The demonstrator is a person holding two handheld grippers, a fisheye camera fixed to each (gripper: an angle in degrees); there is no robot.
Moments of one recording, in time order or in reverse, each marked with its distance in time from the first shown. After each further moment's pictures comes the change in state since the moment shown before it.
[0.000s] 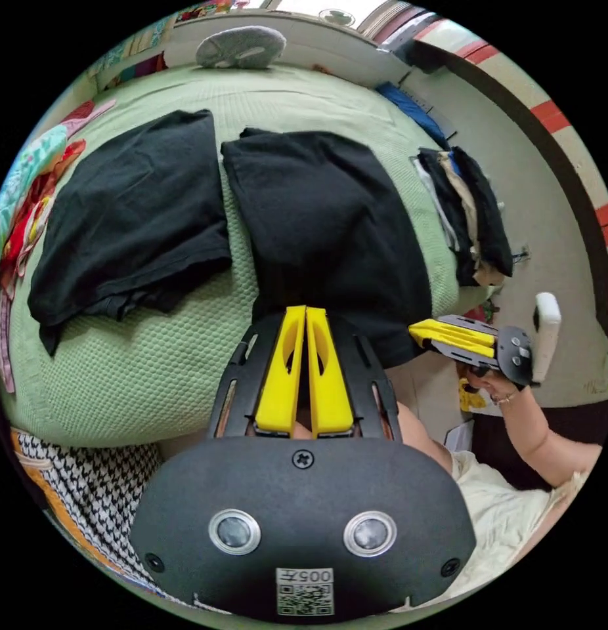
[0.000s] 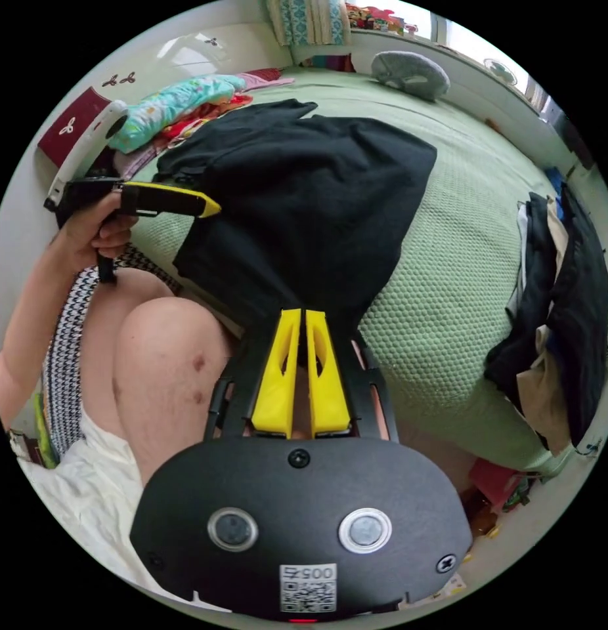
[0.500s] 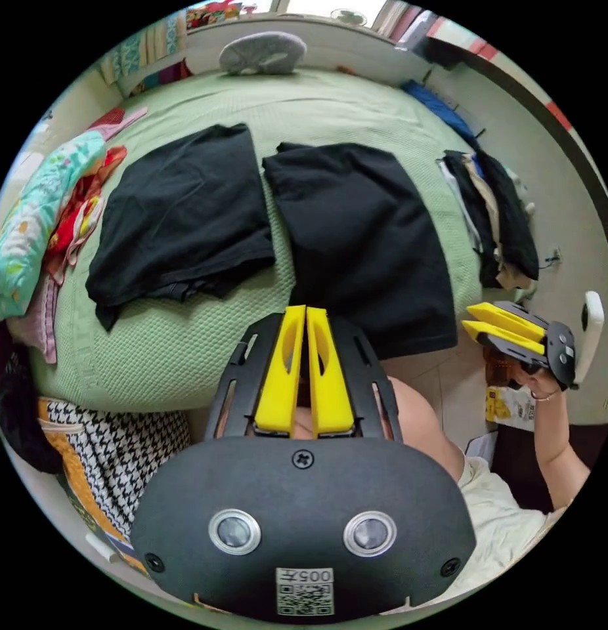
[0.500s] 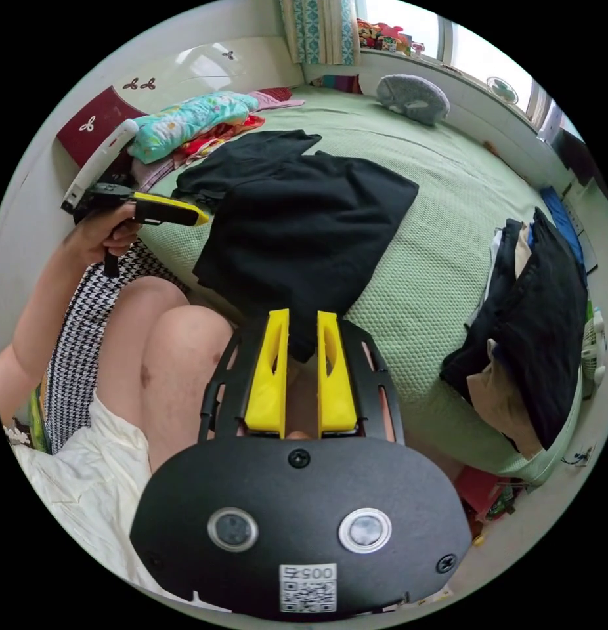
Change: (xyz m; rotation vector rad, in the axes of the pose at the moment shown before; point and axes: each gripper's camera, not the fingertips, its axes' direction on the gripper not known) left arm 0.020 0.028 -0.019 -0.020 -0.208 -0.046; right arm -0.009 -0.007 -0.063 0.079 0.078 -0.045
